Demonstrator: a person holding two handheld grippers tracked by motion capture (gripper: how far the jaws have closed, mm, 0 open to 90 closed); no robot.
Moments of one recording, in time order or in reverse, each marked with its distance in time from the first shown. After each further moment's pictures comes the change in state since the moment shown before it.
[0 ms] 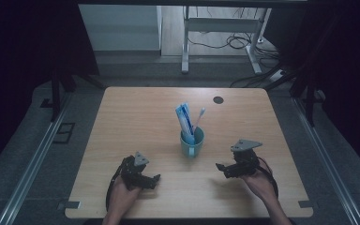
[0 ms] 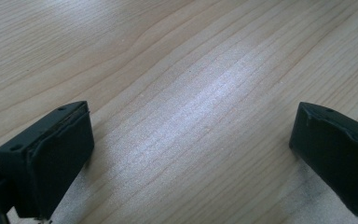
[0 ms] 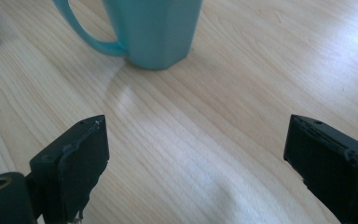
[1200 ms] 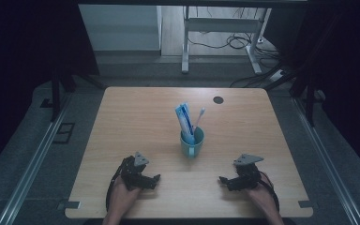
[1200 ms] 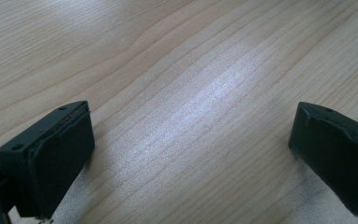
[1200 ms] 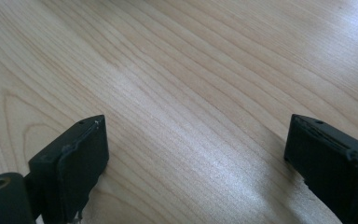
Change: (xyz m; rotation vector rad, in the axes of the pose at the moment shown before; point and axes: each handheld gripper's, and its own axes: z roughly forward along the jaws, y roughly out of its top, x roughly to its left) left arm -0.001 0.000 0.000 -0.003 0.003 -0.001; right arm 0.004 -0.057 0.017 0.035 0.011 0.053
